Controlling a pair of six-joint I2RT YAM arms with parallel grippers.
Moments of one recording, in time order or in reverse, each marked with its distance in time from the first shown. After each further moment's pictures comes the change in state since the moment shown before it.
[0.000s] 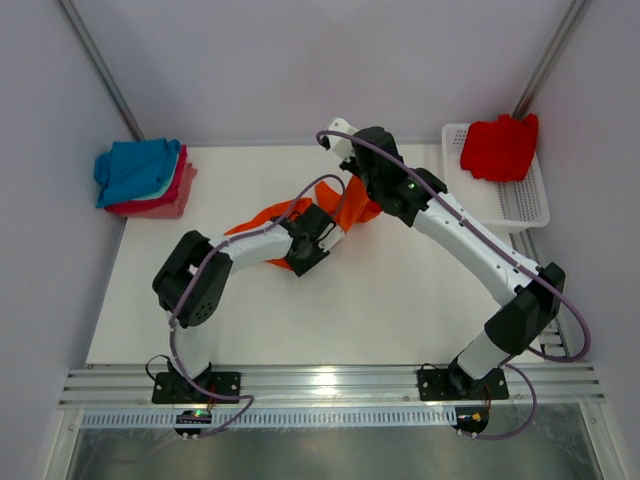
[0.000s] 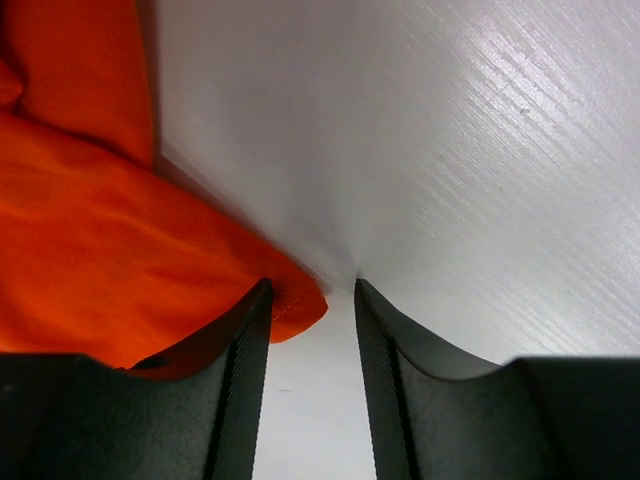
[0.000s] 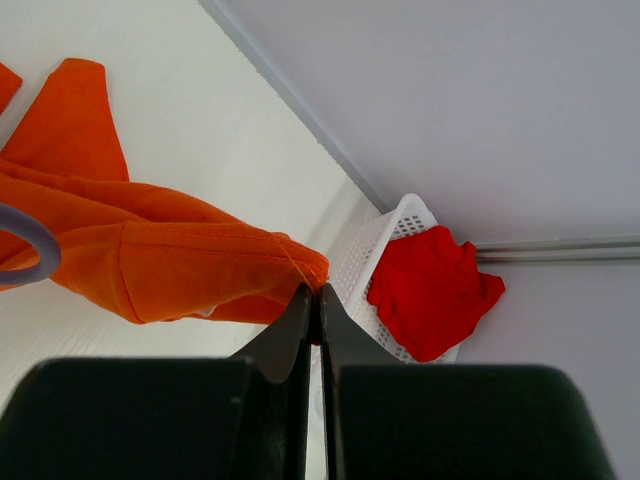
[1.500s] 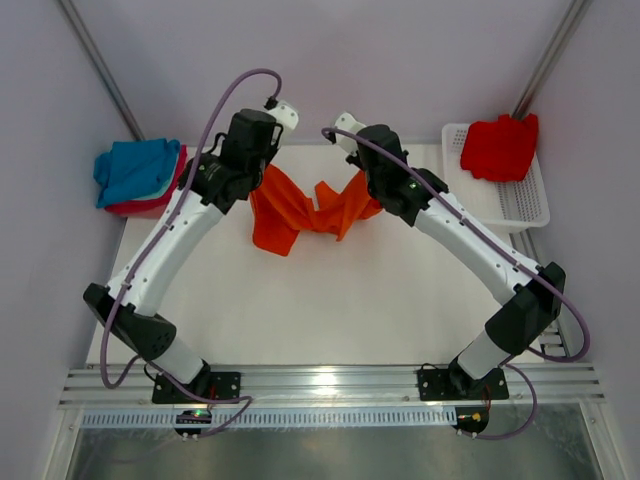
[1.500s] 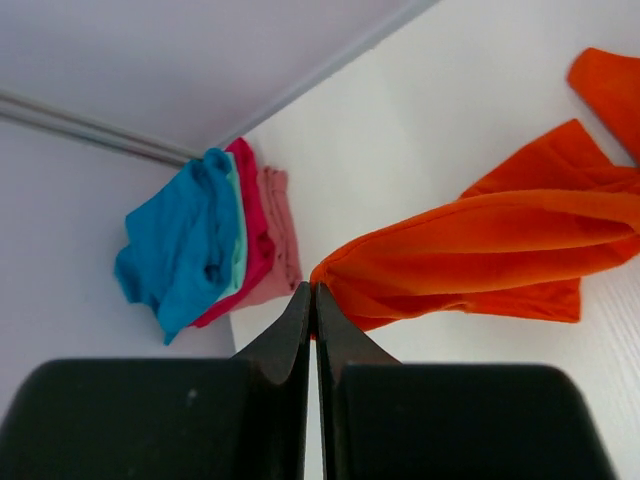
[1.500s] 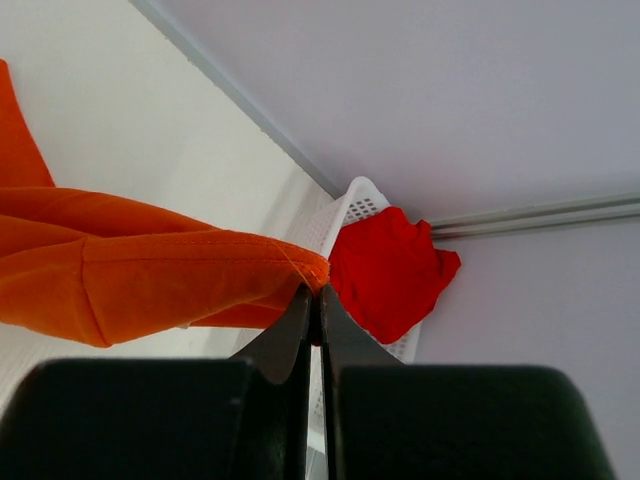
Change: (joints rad) left arm 0.124 -0.306 0.611 -0.267 -0.416 0.105; right arm -0.023 -0.004 -0.030 0.083 0.089 -0.051
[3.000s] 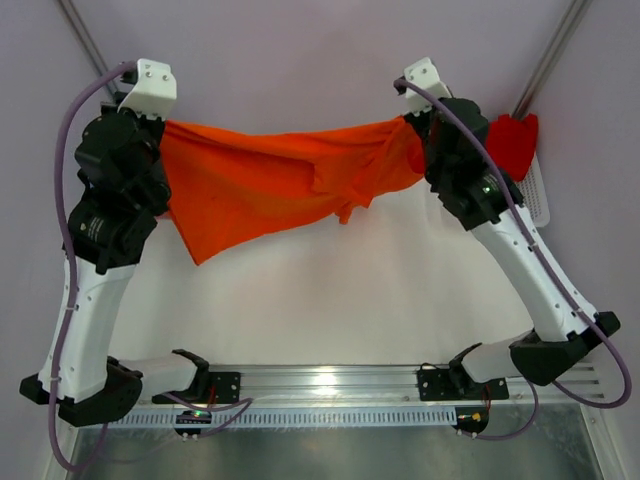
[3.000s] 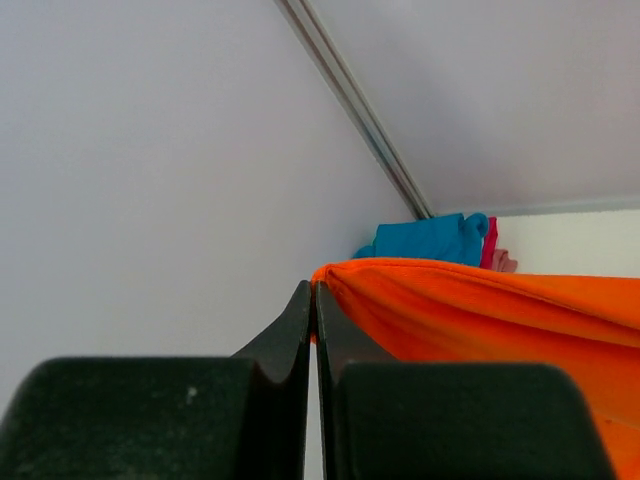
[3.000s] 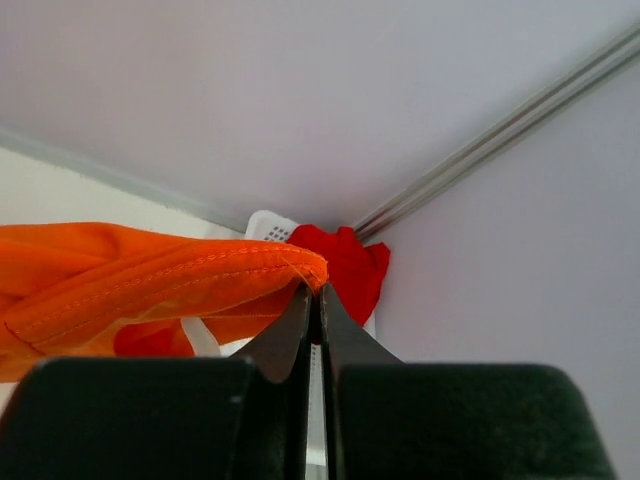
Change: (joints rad) left arm 0.165 -0.349 0.027 0.262 -0.284 0.273; right arm -0.118 -0.189 0.082 0.039 0.033 0.055
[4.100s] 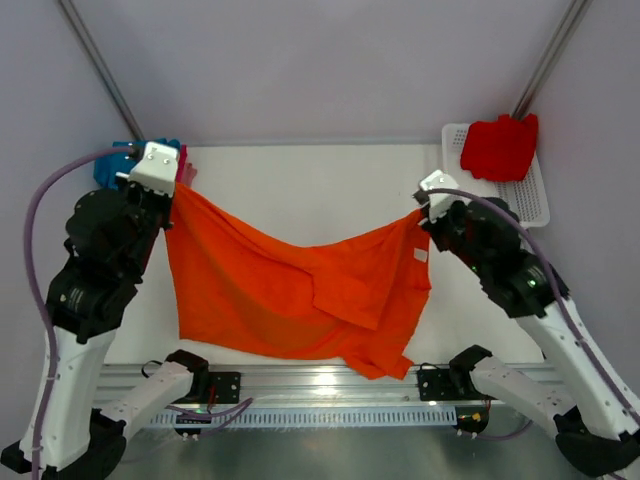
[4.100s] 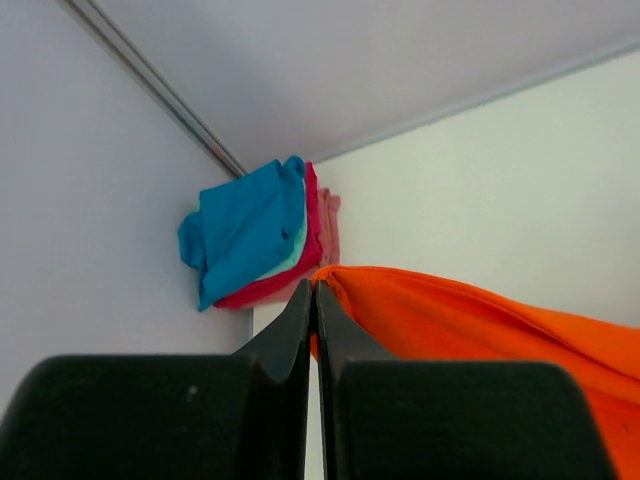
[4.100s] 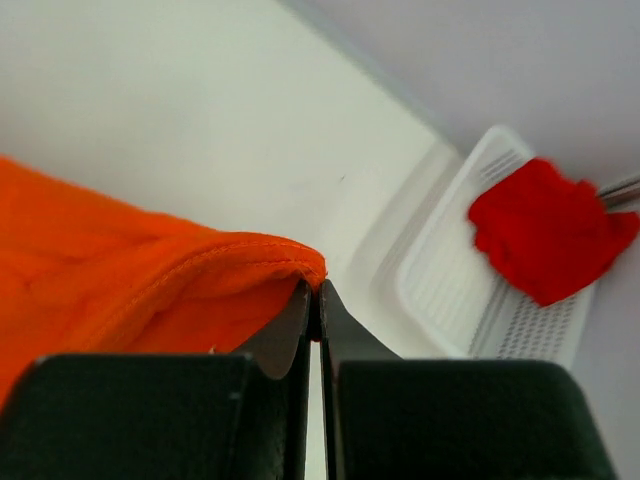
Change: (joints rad) left arm 0.048 -0.372 -0.359 -0.171 0.465 -0.255; right arm -0.019 -0.596 -0.493 -0.261 -0.509 0.227
